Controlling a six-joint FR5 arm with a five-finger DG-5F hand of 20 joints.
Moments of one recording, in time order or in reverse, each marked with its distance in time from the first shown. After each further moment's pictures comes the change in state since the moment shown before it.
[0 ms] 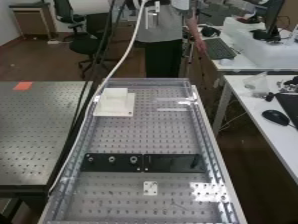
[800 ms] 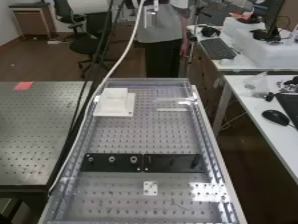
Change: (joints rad) arm -0.001 0.008 -0.007 -0.007 -0.022 -0.012
